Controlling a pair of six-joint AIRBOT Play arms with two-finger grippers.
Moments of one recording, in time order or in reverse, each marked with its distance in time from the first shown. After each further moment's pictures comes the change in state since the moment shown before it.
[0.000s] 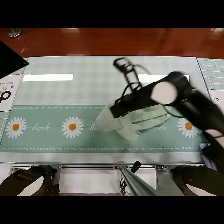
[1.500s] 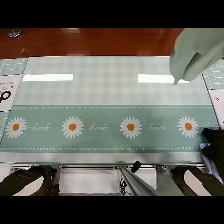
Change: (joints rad) left arm -0.001 -0.099 0.148 -0.096 0.249 -0.048; right arm -0.962 0.293 0.434 0.410 -0.150 -0.317
